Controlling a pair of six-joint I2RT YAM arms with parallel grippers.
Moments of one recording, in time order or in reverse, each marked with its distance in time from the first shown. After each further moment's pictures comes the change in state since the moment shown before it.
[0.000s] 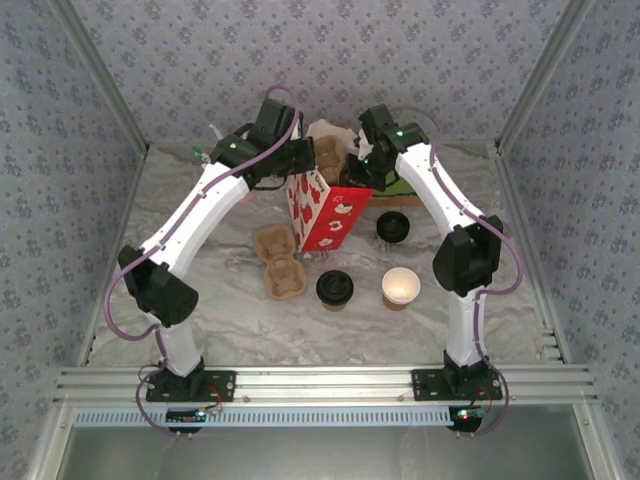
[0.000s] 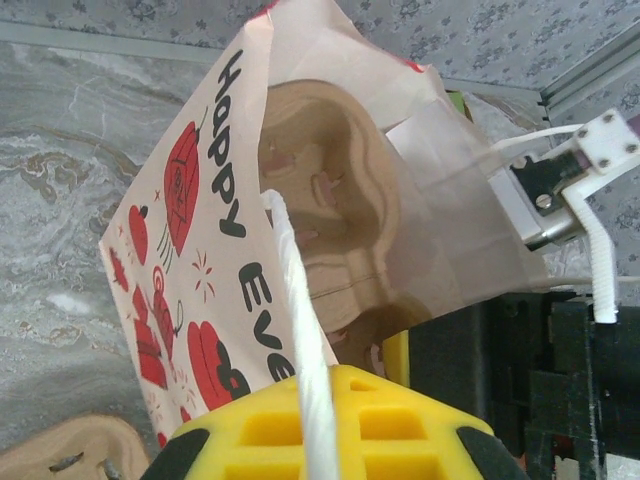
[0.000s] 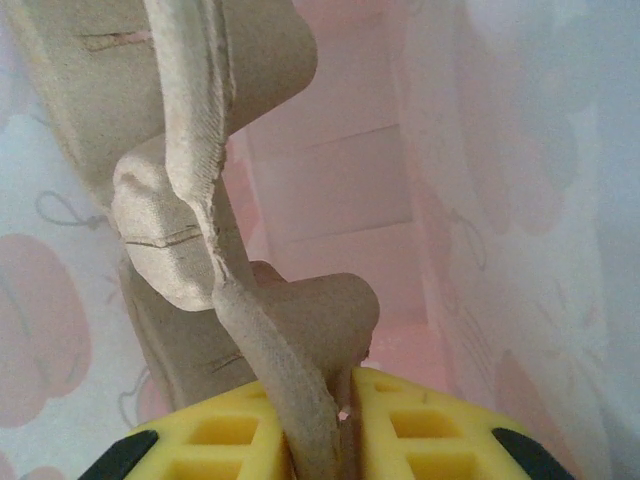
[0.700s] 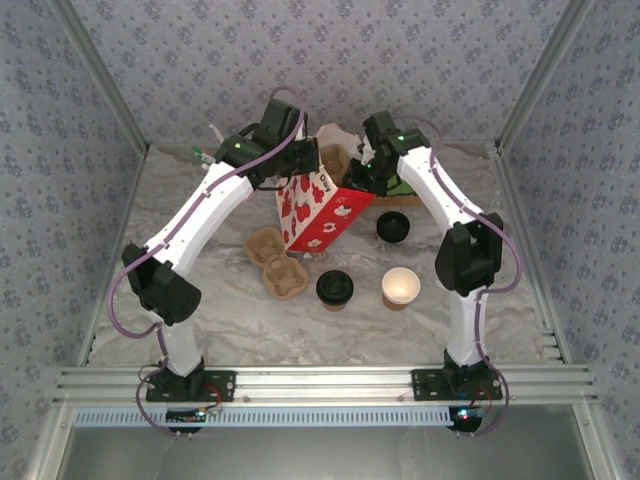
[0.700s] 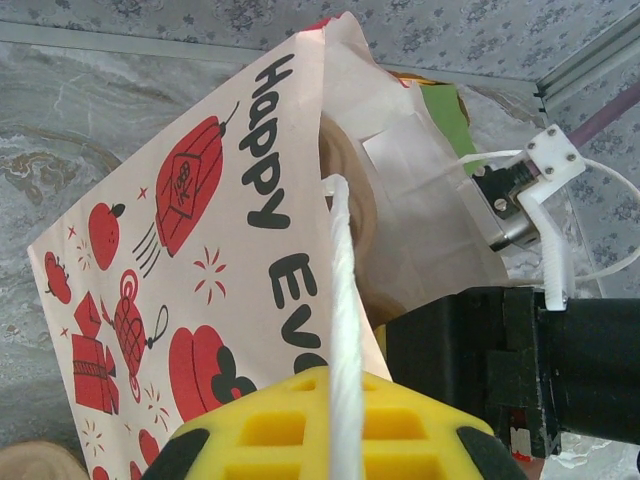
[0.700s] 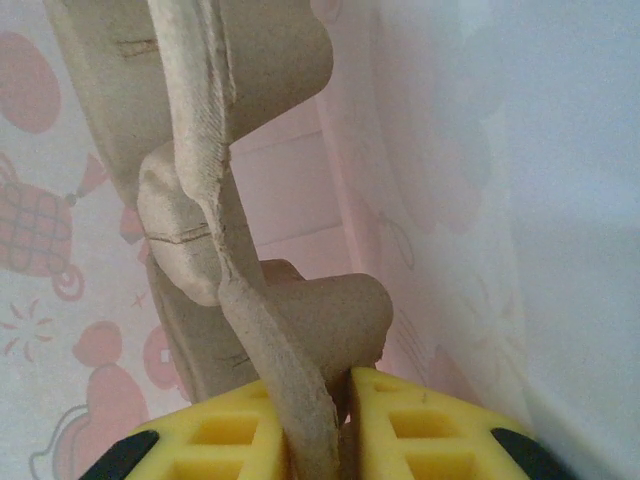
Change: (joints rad) left arm -0.013 0.020 0.013 -0.001 0.000 0.004; right arm -0.024 -0.011 -0.088 0.057 -0.034 0.037
